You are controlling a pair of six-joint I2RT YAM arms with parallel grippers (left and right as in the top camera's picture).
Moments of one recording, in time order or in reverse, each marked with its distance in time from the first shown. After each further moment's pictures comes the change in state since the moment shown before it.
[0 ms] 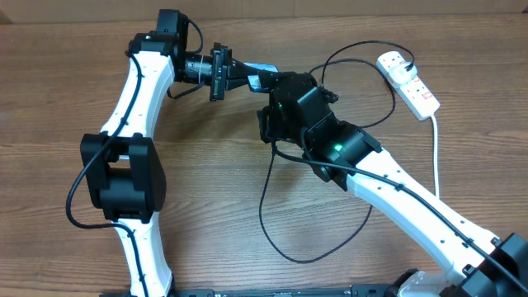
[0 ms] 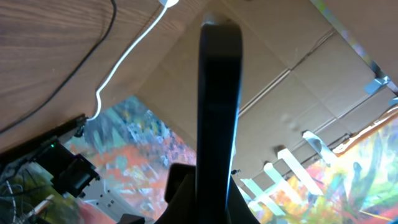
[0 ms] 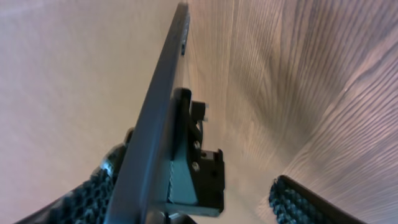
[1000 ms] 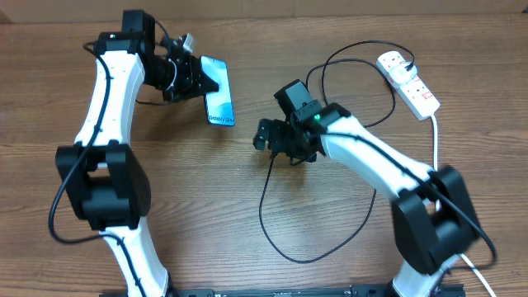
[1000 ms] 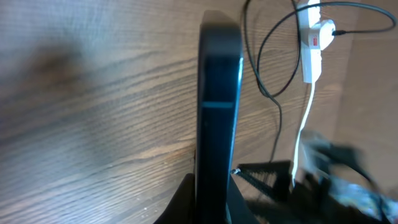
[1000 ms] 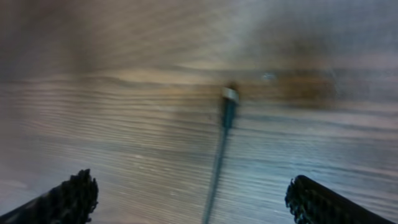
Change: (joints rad) left arm 0.114 -0.076 0.000 -0.122 -0.645 0.877; right arm -0.140 0.344 0.048 -0.364 -0.362 -1.273
